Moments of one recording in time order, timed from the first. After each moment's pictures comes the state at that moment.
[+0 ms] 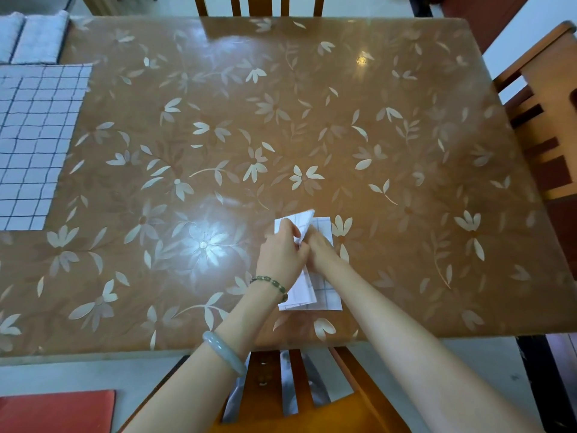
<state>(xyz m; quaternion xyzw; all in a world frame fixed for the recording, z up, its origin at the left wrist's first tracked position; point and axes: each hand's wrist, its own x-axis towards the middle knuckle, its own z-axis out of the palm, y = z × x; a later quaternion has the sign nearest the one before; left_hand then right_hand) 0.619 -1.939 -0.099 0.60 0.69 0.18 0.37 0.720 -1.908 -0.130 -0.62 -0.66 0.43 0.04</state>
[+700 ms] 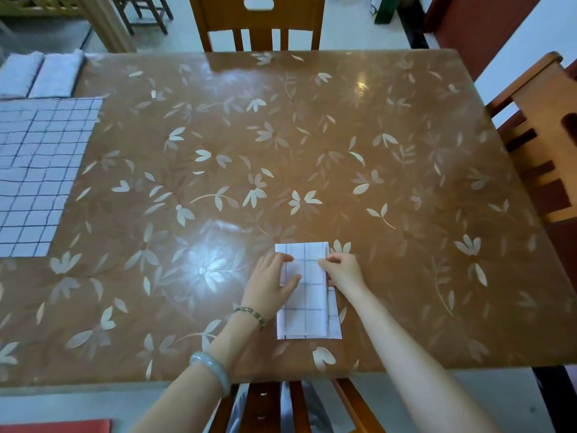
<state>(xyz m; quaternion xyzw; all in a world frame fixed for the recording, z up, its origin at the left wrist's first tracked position) 0.593 -1.937 -0.148 0.71 0.61 0.17 0.32 0.770 -1.909 -0.167 -0.73 -0.38 0.52 0.22</state>
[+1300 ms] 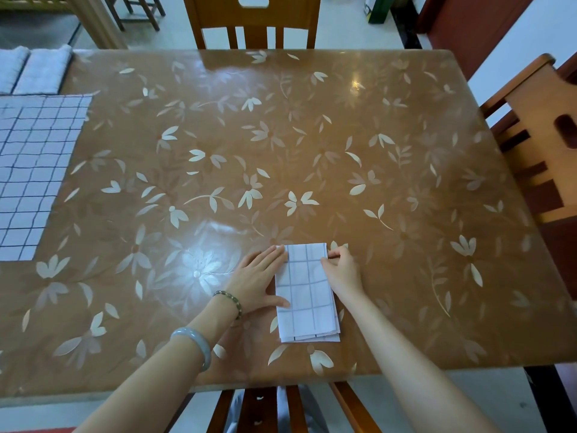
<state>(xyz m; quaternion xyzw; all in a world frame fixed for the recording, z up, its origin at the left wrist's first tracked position) 0.552 -1.908 -0.183 0.86 0.46 -0.05 0.19 0.767 -1.910 -0.160 -0.77 -0.42 0.43 0.22</state>
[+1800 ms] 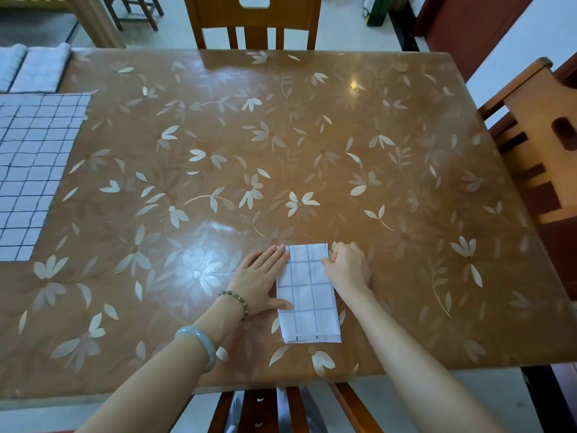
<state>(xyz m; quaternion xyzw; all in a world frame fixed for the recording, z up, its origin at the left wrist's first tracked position) 0.557 -1.909 -0.187 0.87 0.47 -0.08 0.13 0.766 -1.900 -0.151 -0.80 -0.56 0.21 0.04</state>
